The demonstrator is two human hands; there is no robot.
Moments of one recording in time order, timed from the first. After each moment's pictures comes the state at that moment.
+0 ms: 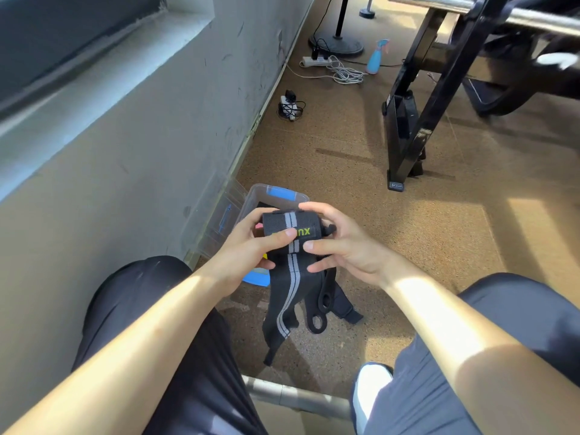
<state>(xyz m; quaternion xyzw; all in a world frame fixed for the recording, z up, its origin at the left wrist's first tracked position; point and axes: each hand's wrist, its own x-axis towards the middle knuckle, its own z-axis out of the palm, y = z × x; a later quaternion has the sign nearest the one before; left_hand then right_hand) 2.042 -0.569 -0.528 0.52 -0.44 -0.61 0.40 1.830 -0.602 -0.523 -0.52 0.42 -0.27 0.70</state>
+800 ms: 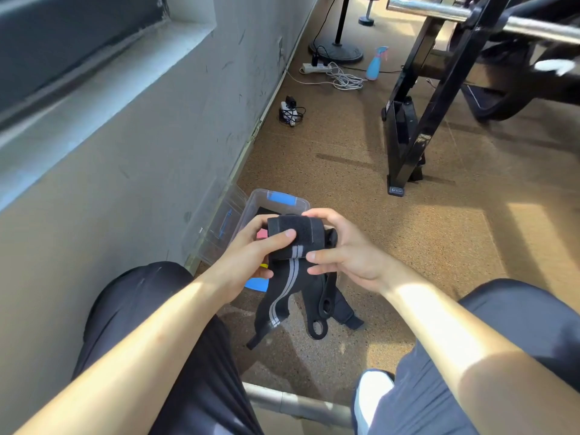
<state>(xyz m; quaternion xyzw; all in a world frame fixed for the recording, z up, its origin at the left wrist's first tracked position) 2.043 -0.570 -0.533 0.53 -0.44 -0.63 0.36 1.828 -0.602 -0.527 -0.52 0.43 -0.28 0.68</state>
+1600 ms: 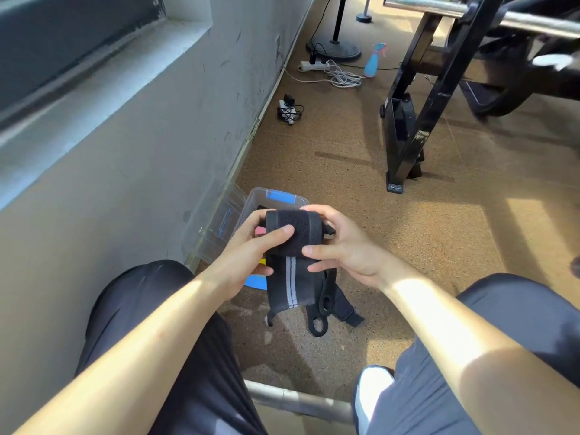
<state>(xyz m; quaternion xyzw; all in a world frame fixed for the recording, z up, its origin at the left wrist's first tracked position) 2.042 -0.569 -0.531 0.52 -0.44 -0.62 0.38 1.829 -0.603 -0.528 -0.53 0.43 -0.28 0.67</state>
